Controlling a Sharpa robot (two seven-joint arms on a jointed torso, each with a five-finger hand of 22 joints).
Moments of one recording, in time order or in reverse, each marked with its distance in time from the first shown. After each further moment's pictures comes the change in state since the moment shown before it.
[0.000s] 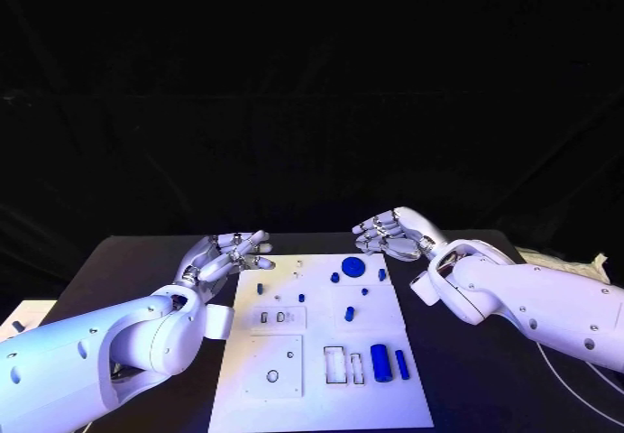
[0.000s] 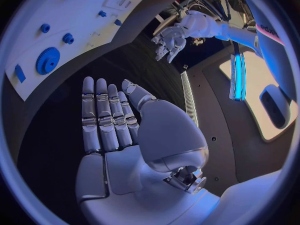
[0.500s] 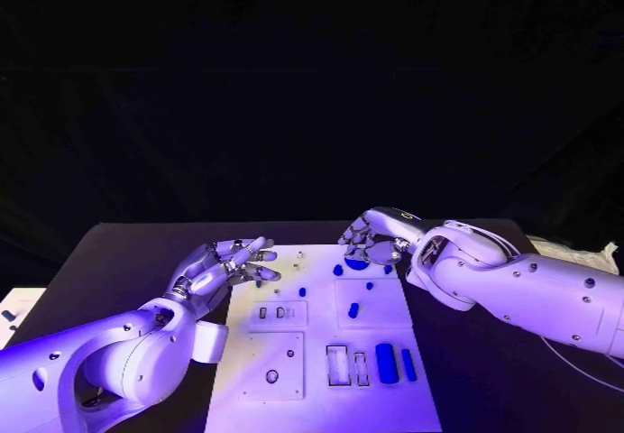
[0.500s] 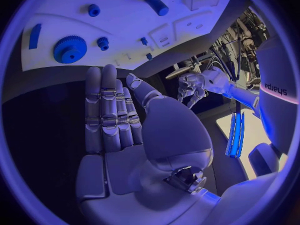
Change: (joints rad) left arm 0.013 -0.059 0.010 0.153 0.013 0.046 -0.021; left_hand 0.000 0.000 0.000 0.000 0.000 0.007 0.000 -0.004 0.000 0.003 -0.003 -0.010 0.000 0.000 0.000 -0.007 0.007 0.000 0.000 0.000 0.002 0.000; right arm 0.062 0.011 0.012 0.048 -0.576 0.088 -0.235; right_hand -0.056 -0.071 0.025 0.044 -0.021 0.069 -0.047 -0.034 0.001 0.095 -0.055 -0.024 0.002 0.251 -0.074 0.104 0.121 0.015 0.102 -0.067 0.330 0.192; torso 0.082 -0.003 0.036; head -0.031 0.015
